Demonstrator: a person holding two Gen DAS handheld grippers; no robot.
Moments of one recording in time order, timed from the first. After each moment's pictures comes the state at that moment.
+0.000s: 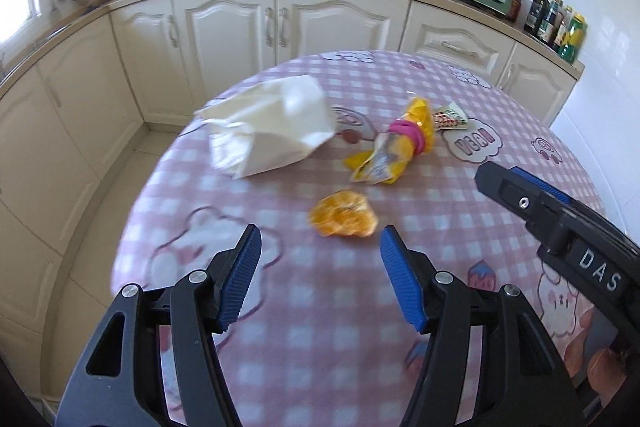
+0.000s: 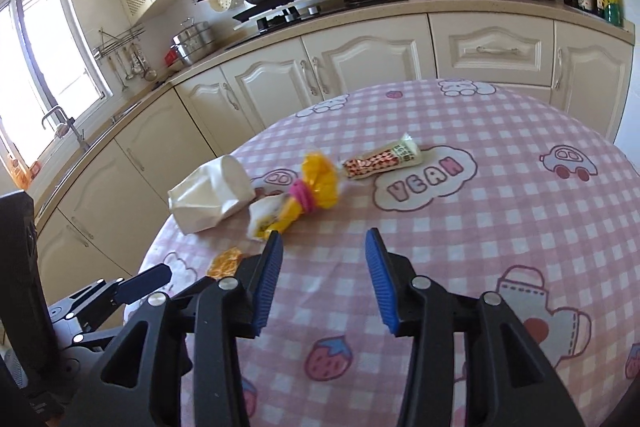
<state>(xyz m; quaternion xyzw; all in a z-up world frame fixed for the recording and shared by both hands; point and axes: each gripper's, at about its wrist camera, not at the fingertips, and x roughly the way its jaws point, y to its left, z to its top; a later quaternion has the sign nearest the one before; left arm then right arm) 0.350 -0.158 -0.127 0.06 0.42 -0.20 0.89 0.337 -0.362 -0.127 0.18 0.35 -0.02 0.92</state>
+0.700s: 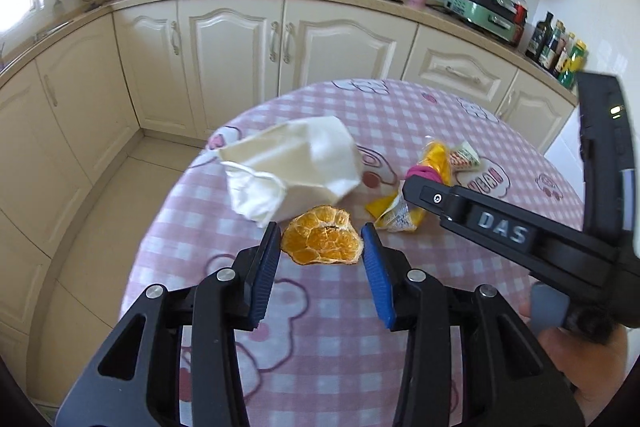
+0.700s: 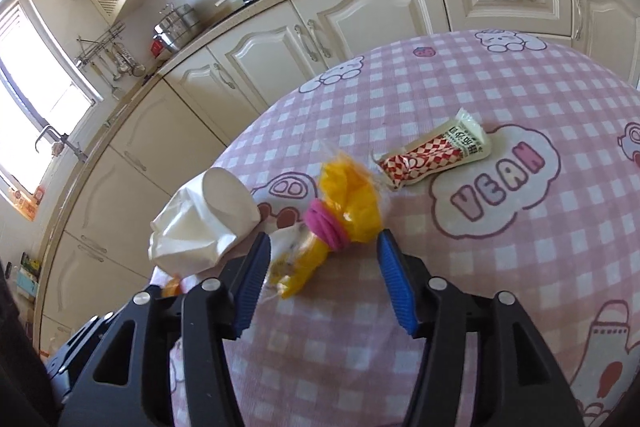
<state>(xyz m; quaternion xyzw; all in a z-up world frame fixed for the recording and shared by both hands) 0.377 -0.140 -0.116 0.02 0.40 -0.20 0.90 0.420 -0.349 -0.150 0.24 0.41 -0.02 0.88</state>
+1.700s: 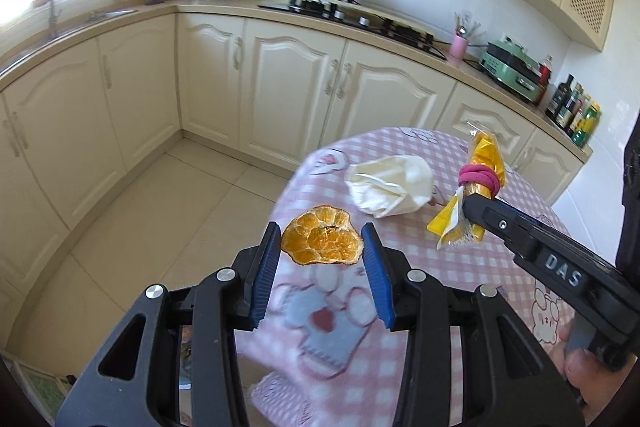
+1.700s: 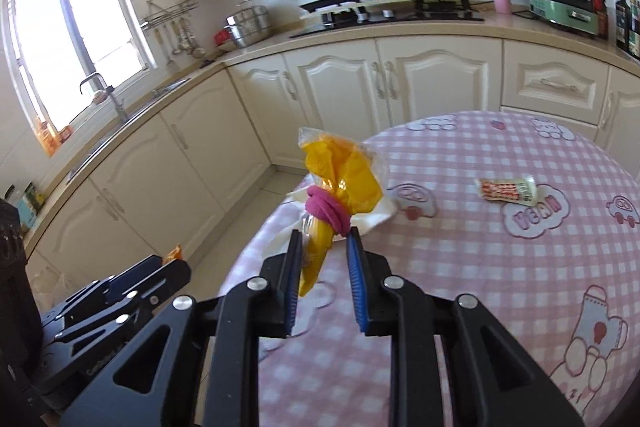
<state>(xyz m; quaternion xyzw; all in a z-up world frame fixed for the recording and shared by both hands) 0.336 -0.027 -0.076 -0.05 0.35 -0.14 0.92 0.365 -0.237 -0.071 0.13 0.35 0.06 0.93</state>
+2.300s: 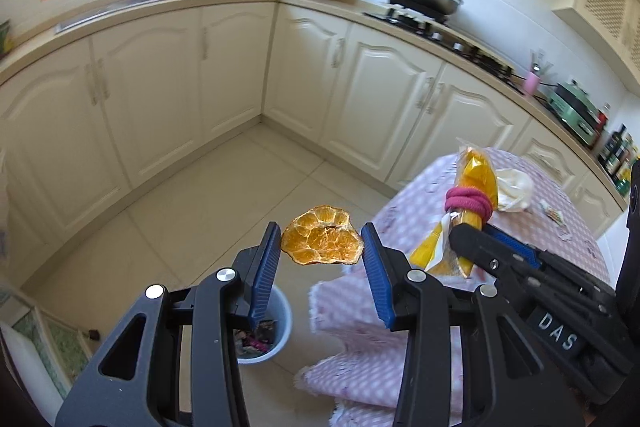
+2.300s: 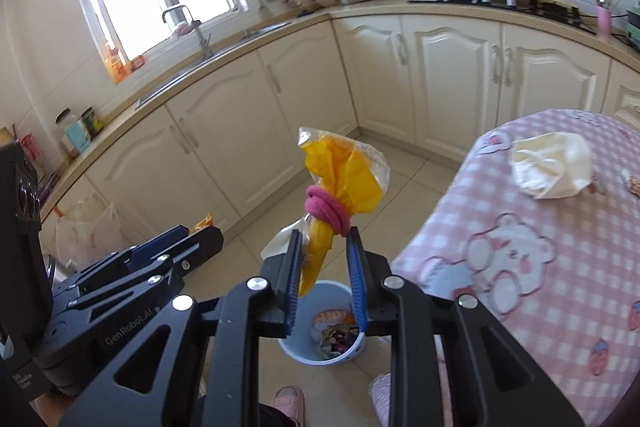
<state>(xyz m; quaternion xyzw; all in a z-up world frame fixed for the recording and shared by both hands) 0.310 0.119 -0.093 -0.10 0.36 -0.02 0.93 0.353 -0.058 -0.088 0.08 0.39 0.20 0.90</state>
